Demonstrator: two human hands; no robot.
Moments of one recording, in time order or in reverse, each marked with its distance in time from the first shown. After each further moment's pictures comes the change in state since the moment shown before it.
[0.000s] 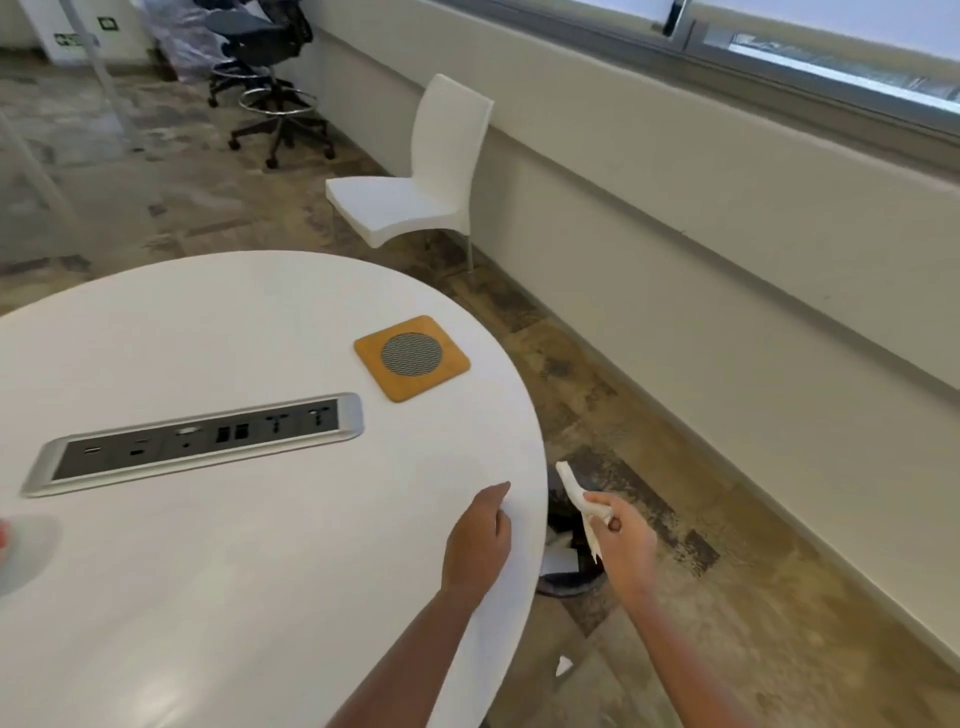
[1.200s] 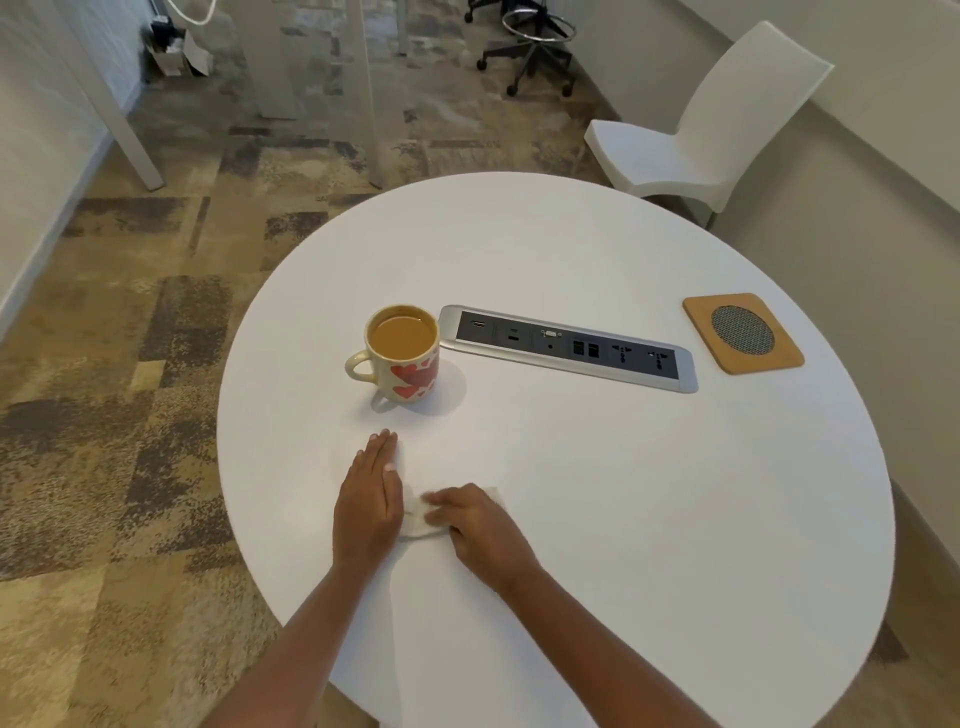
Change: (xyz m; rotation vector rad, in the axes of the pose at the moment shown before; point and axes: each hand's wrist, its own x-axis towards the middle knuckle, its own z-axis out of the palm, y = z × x) left_hand -0.179 -0.297 -0.301 0.061 0.569 -0.392; right_hand -0.290 -0.191 0.319 -0.349 -0.873 -1.087
